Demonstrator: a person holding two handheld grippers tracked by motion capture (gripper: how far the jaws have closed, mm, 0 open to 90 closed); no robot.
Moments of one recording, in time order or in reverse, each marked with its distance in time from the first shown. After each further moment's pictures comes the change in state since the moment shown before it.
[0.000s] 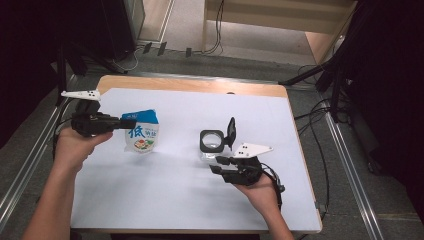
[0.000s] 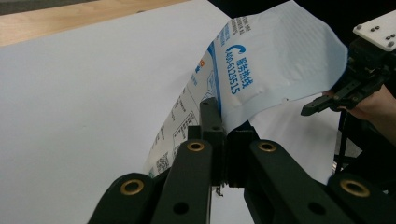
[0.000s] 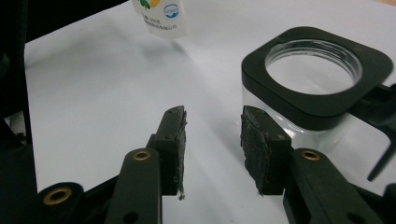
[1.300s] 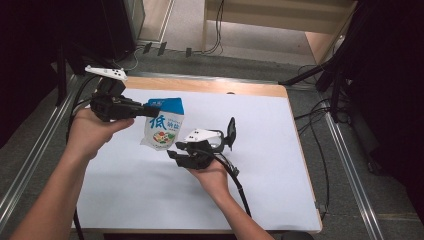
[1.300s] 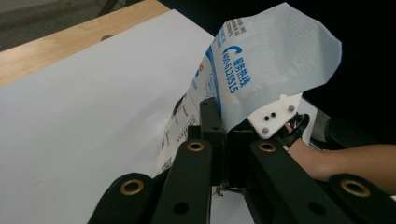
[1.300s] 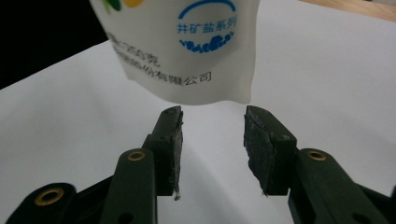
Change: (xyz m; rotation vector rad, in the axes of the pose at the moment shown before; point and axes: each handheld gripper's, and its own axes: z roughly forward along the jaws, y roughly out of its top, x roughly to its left) left arm -0.070 0.074 0.018 0.066 -0.015 0.071; right arm 0.031 0.051 0.113 -0.044 -0.018 0.035
